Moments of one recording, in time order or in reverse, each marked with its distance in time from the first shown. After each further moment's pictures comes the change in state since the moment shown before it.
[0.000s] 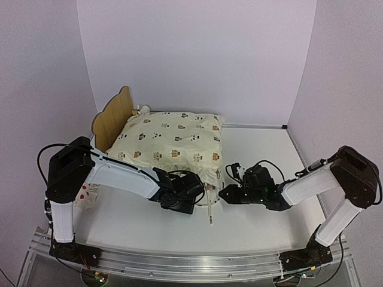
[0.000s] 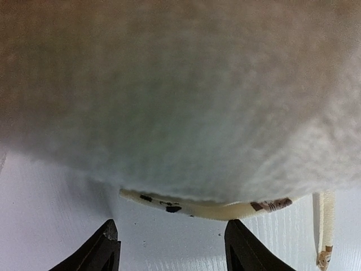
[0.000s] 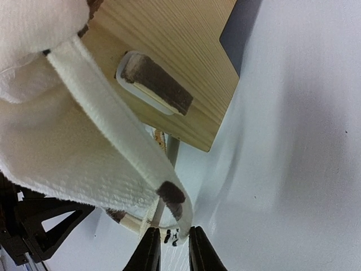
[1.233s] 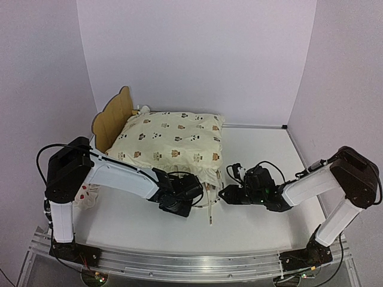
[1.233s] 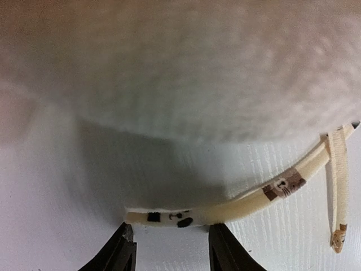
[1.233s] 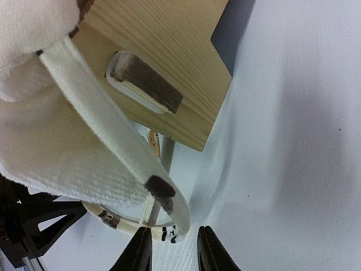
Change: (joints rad) left arm -0.002 -0.006 -0.011 -0.037 0.050 0.055; right arm 0.000 -0.002 -0.014 0.019 0.017 0.002
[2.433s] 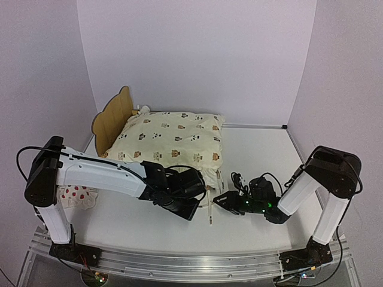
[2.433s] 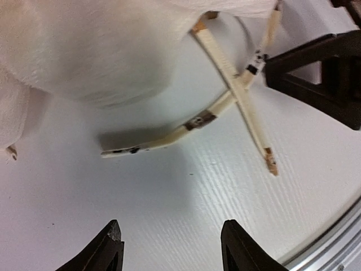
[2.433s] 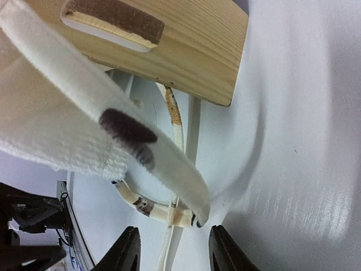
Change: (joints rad) left arm -0.087 -0.160 0.051 -0.159 0.038 0.091; right arm 0.000 0.179 -0.134 0.459 -0.170 0.300
